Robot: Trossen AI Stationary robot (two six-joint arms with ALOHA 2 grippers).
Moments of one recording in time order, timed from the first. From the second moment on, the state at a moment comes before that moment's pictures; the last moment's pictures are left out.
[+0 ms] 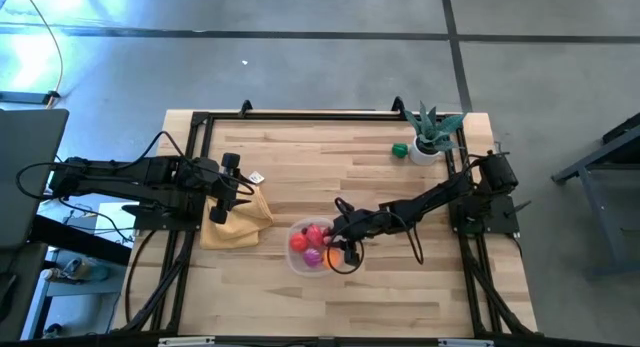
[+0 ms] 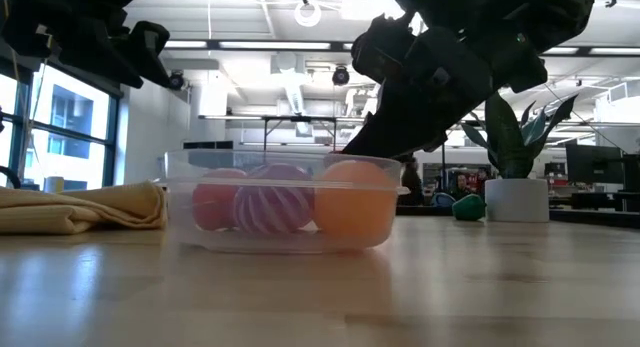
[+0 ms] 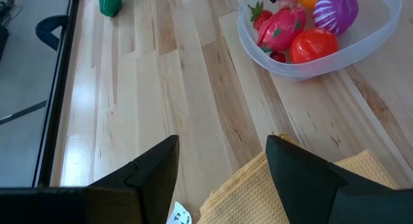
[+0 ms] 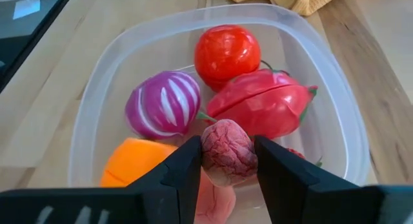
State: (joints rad) left arm 0.11 0.65 0.59 -0.65 -0.09 0.40; right arm 0.23 1.81 0.82 0.38 0.03 0.20
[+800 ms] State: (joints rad) left arm 0.11 0.65 0.59 -0.65 -0.09 0.40; right arm 0.23 1.81 0.82 0.39 0.05 0.20
